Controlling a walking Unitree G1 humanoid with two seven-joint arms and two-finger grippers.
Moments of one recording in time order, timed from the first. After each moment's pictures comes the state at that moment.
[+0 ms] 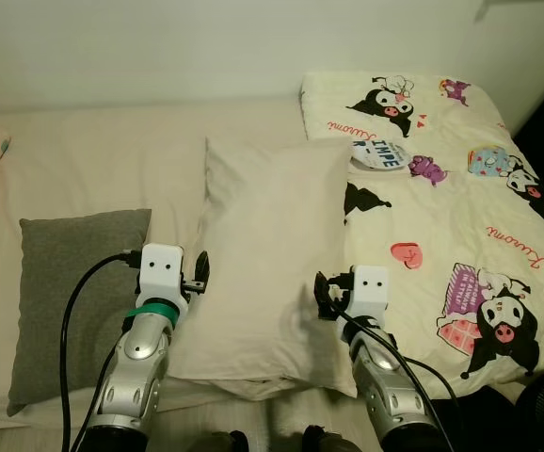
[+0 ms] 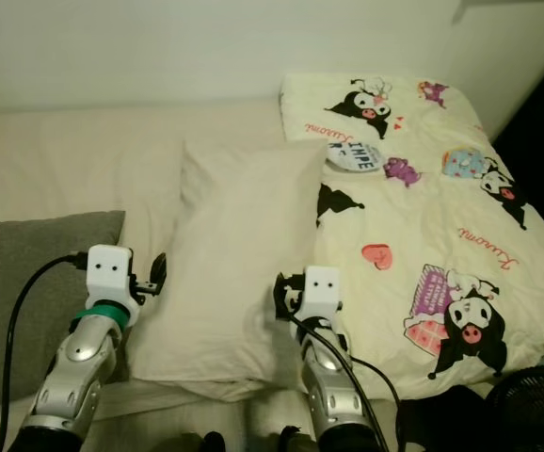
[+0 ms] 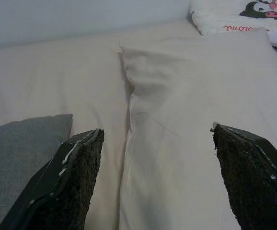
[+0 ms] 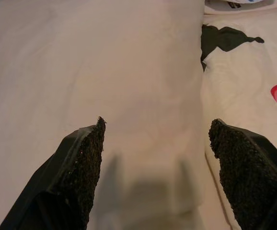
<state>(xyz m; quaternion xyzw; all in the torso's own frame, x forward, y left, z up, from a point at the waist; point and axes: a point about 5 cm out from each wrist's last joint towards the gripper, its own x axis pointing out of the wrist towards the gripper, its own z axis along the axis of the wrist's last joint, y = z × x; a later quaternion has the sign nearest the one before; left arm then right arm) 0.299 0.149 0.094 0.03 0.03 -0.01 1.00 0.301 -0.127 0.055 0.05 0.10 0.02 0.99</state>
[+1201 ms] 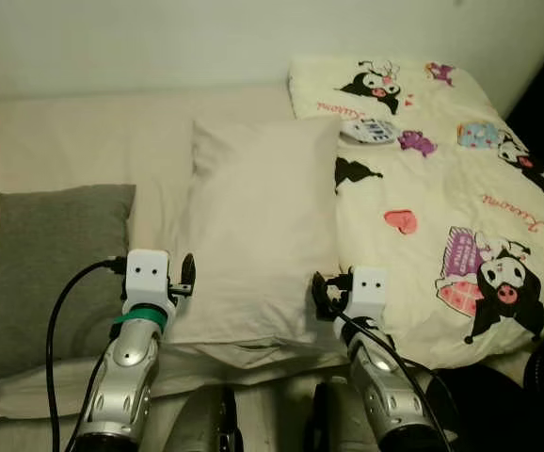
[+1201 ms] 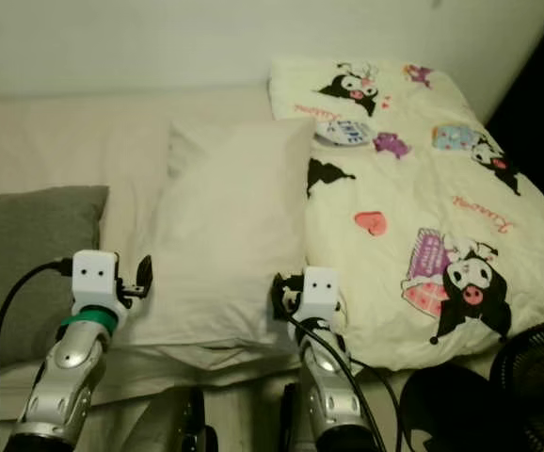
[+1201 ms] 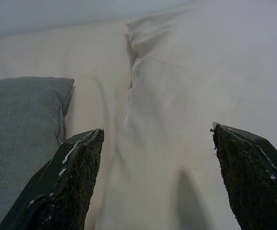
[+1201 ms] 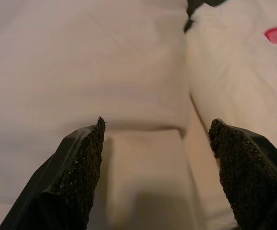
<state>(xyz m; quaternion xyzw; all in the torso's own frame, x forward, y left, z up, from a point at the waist) 0.292 0.167 0.089 0.03 0.03 0.04 1.00 0.301 -0.126 0.055 0.05 0.10 0.03 0.99</state>
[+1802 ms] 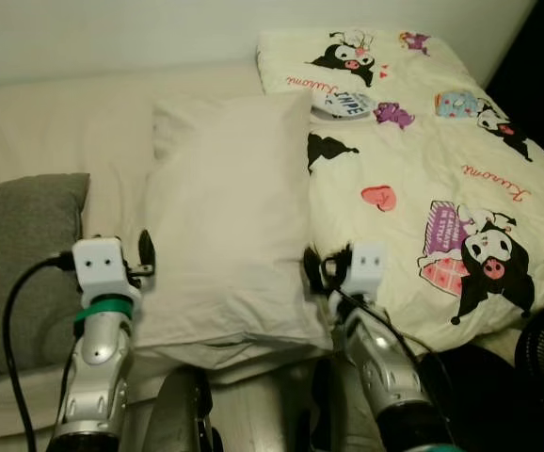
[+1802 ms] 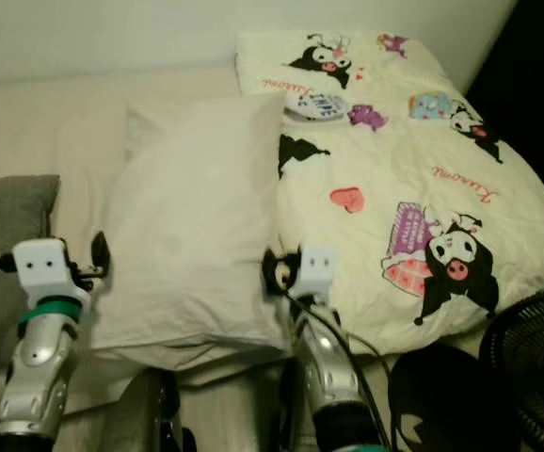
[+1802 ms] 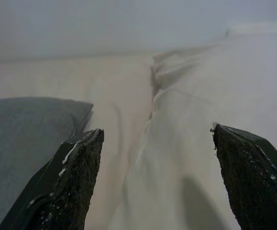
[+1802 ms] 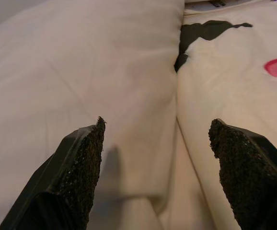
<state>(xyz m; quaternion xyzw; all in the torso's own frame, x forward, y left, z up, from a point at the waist) 0.296 0.207 0.122 0.01 -0.07 0.12 0.99 0.329 -0.111 0.098 0.09 0.02 0.08 0.99</state>
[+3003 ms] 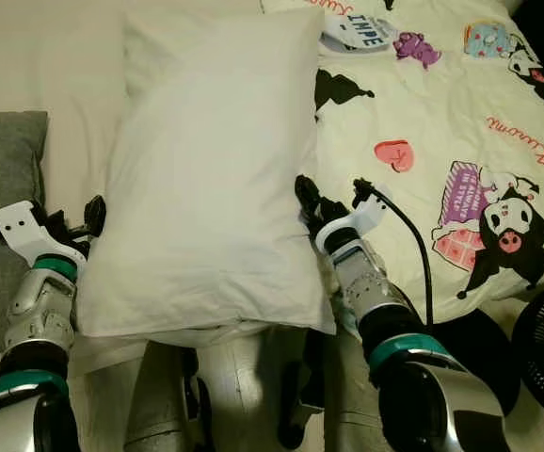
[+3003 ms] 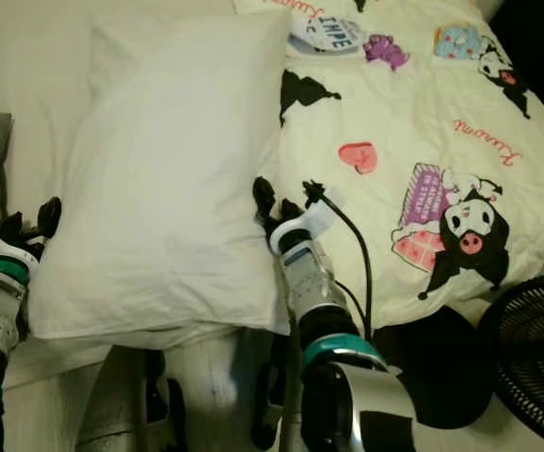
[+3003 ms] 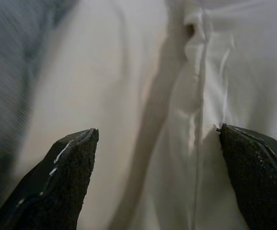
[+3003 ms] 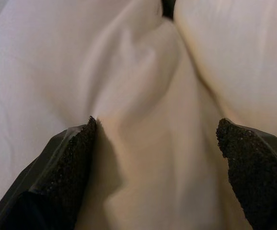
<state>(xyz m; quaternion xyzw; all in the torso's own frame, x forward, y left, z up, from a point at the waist) 0.343 0.275 0.119 -0.21 -0.04 0.03 0.98 0.385 -0.096 0.138 0.41 0.02 0.13 0.90</state>
